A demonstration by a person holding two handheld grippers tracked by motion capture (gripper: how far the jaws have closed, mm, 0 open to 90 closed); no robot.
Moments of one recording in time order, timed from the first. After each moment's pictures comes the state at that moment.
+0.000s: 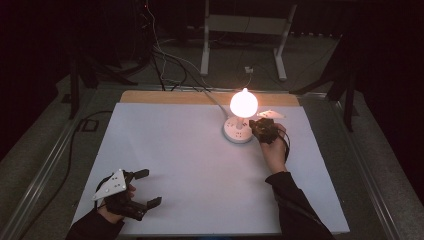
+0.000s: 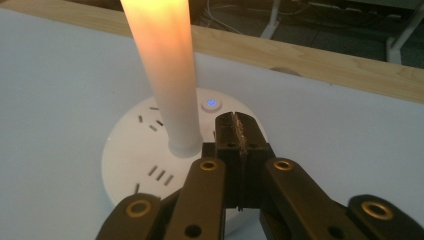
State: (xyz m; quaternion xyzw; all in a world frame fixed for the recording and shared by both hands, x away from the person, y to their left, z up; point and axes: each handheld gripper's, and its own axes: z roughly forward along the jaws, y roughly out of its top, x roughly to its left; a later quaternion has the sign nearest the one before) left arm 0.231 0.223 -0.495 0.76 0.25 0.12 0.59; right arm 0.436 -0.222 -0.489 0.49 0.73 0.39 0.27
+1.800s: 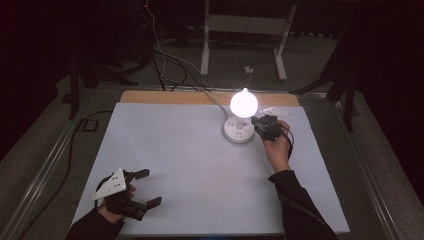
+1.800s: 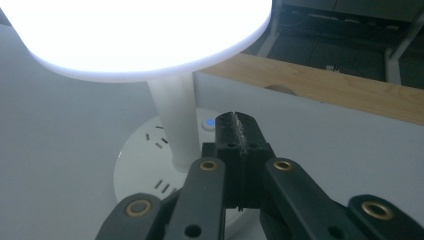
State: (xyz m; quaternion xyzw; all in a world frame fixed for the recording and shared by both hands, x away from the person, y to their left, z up) left arm 0.231 0.223 -0.496 0.76 0.25 0.12 0.59; right arm 0.432 -0.226 -0.469 0.49 0.72 0.41 0.27
